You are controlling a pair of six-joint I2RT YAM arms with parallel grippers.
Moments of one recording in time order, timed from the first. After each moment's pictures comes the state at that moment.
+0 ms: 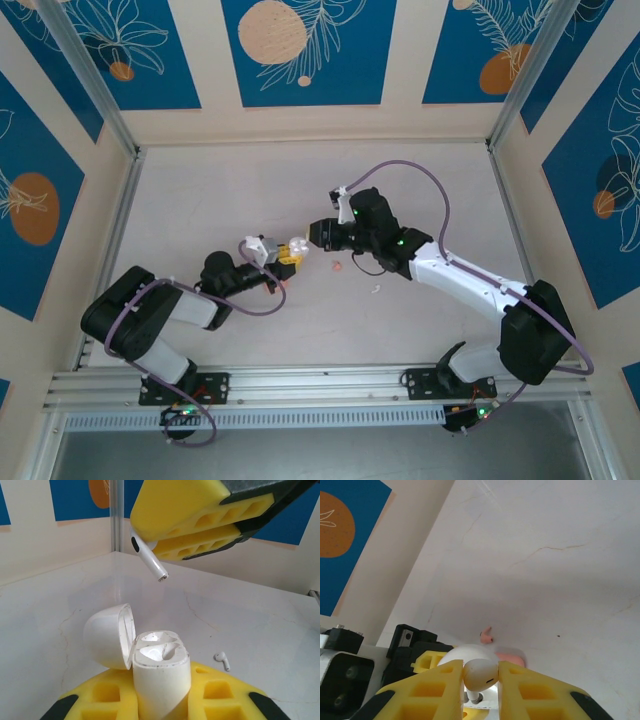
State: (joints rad) left arm -0.52 1.56 0.29 1.27 0.57 -0.08; right arm 0.71 1.37 0.98 -0.14 -0.27 0.62
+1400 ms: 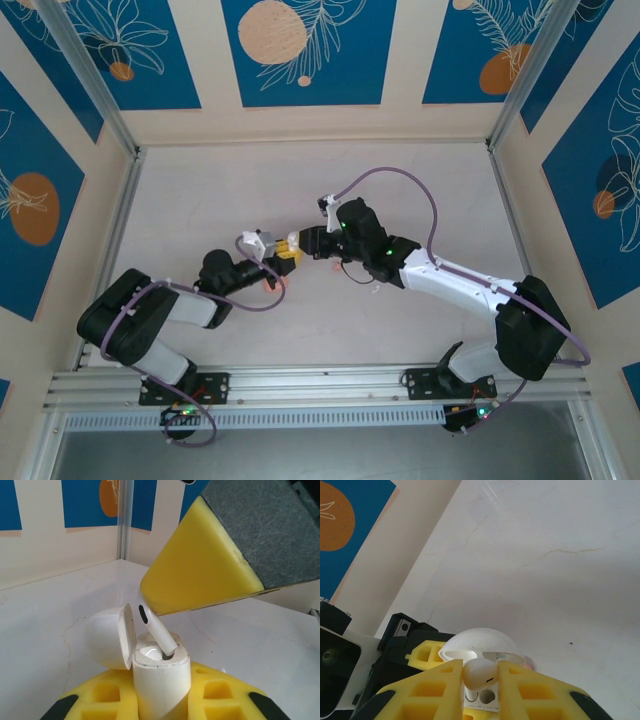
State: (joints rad) left arm -0.52 1.53 0.31 1.26 0.54 -0.15; right arm 0.80 1.40 0.95 -0.05 -0.17 0.62
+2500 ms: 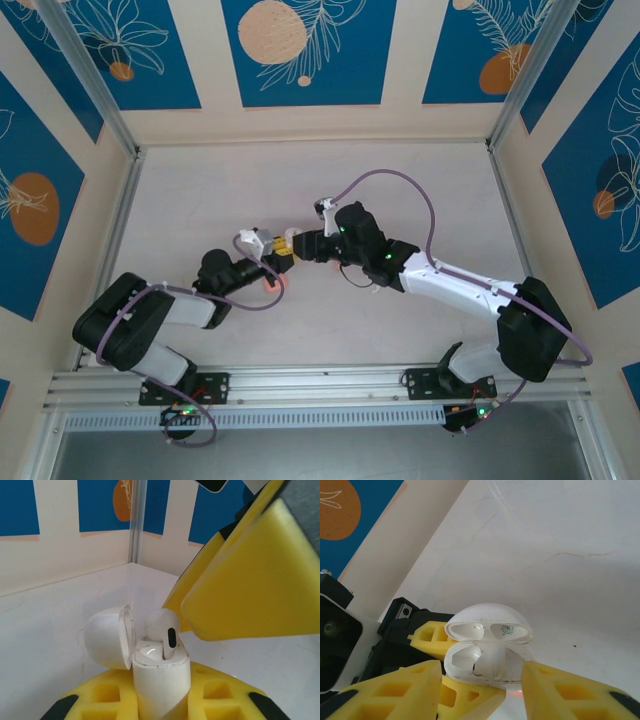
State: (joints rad) left arm -0.52 1.50 0.31 1.24 0.49 -0.15; right arm 0.82 1.38 0.93 -0.03 -0.16 0.57
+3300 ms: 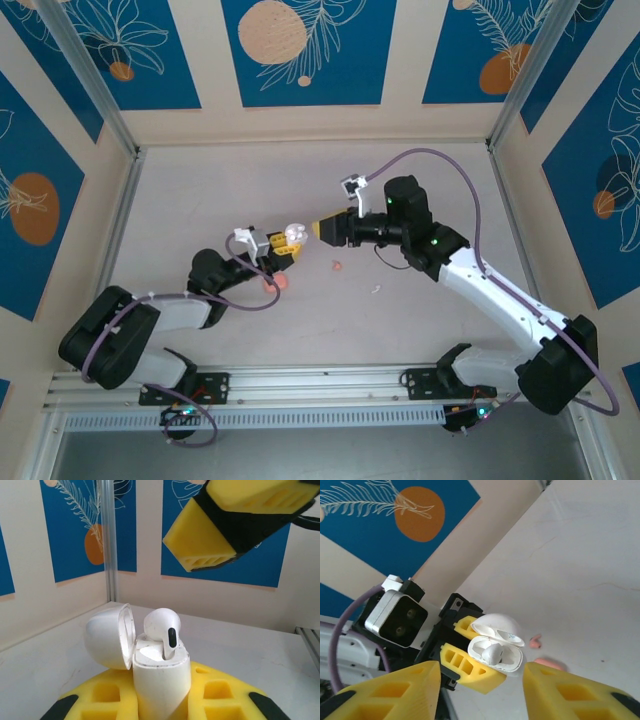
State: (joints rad) left arm -0.52 1.39 0.33 1.27 0.60 -0.14; right arm 0.60 1.20 1.03 -0.21 -0.60 0.46
